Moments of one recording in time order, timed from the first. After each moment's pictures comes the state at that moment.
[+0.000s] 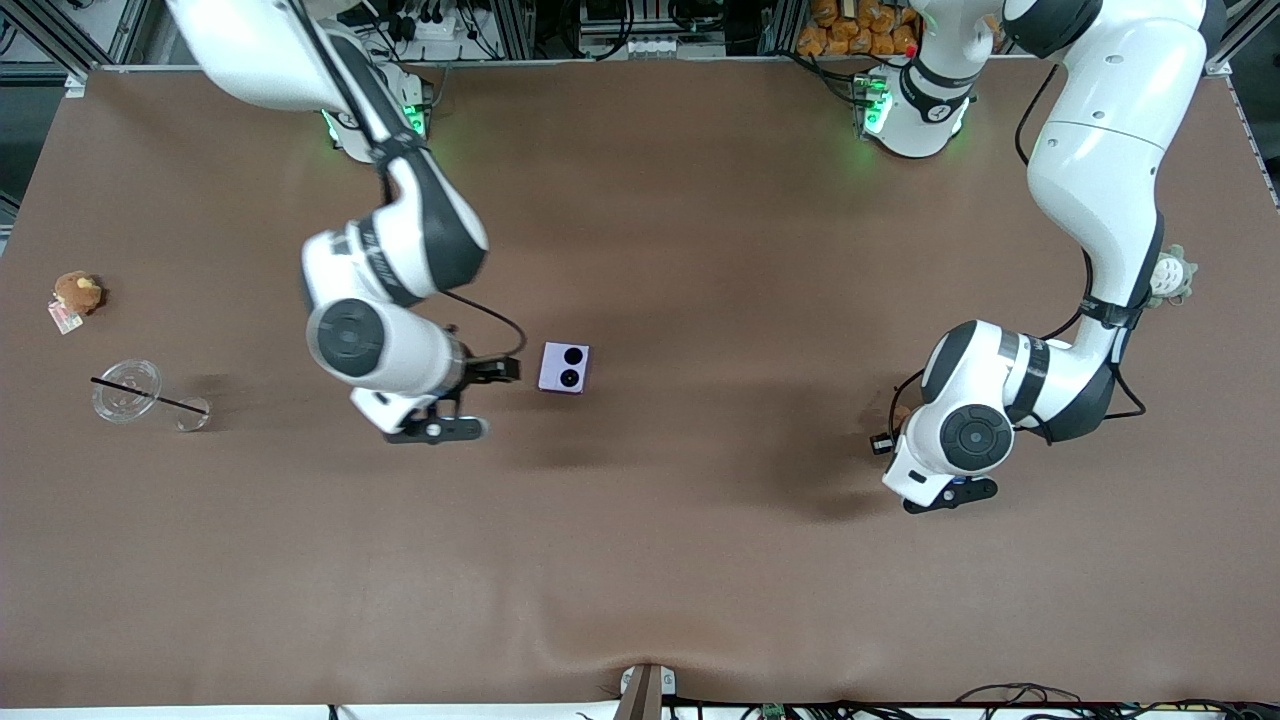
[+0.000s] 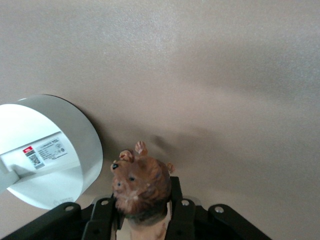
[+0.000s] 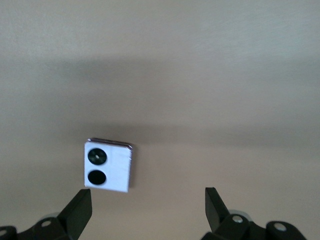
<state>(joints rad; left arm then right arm) 0.03 0.77 -0.35 -1.51 0.39 1.96 -0.66 0.48 0.54 -0.04 -1.57 0.16 1.95 0.35</state>
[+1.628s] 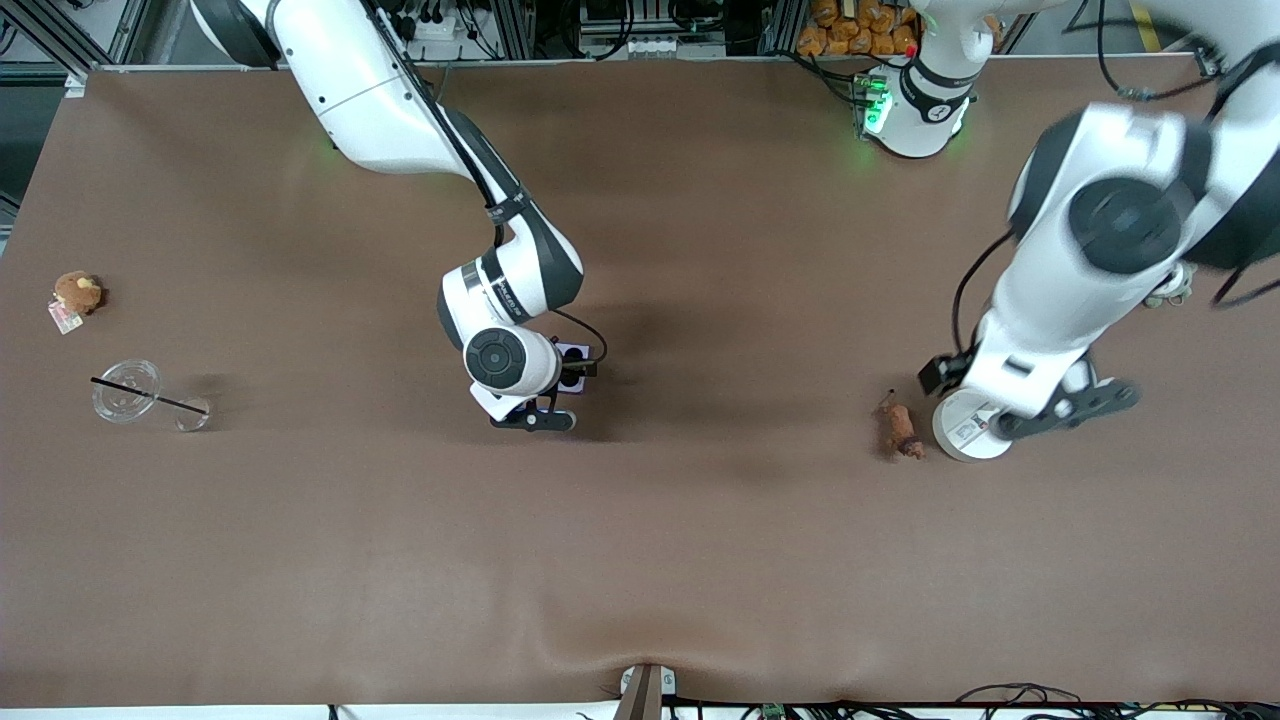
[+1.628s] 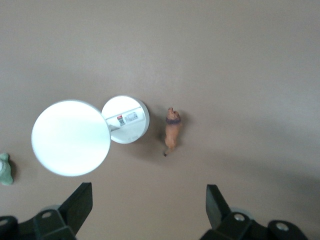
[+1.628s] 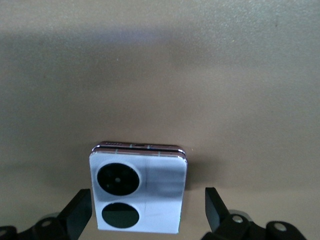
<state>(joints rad) 0.05 0.29 -0.42 -1.43 0.27 1.65 -0.65 0.60 0.74 -0.04 -1.60 0.26 2.10 0.47</state>
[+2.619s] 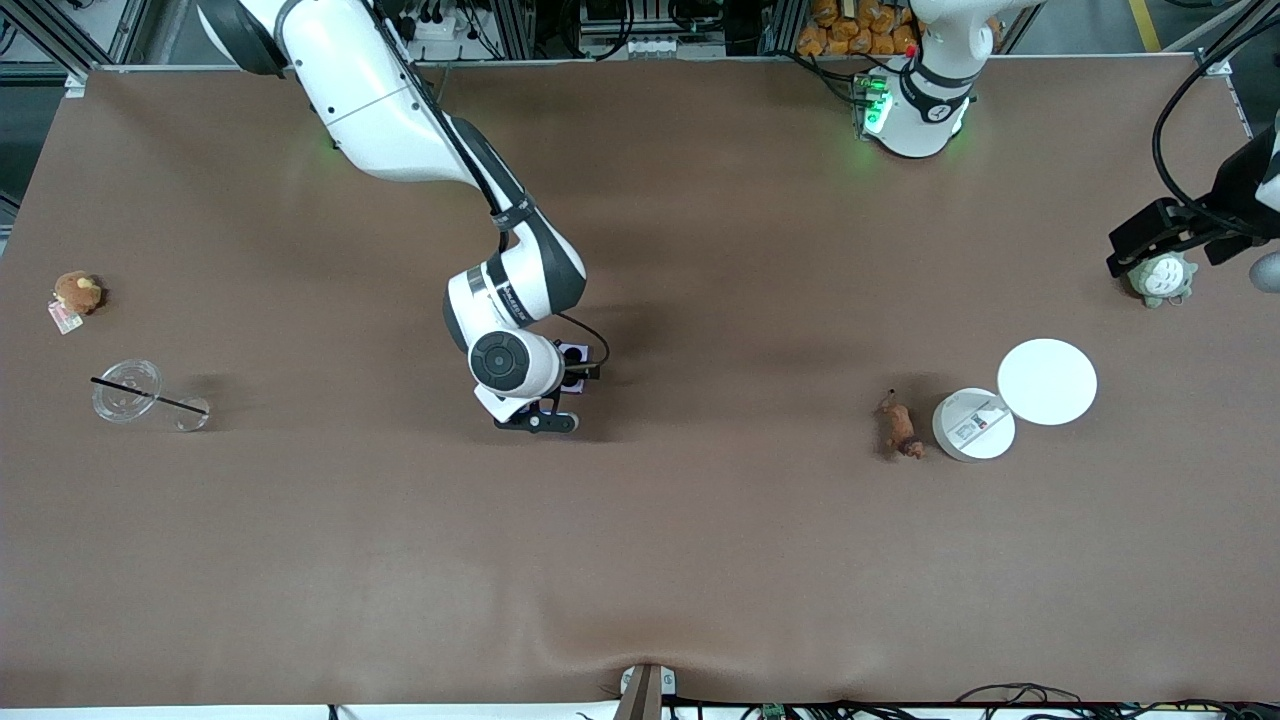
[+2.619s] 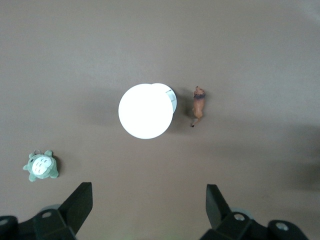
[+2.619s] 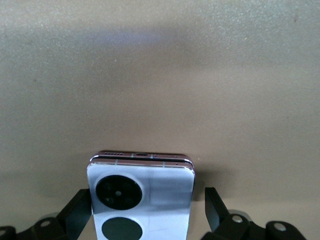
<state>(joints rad) 0.17 0.05 -0.27 -1.42 0.06 1.48 -0.21 0.61 0.76 -0.04 -1.59 0.27 2.12 0.47</state>
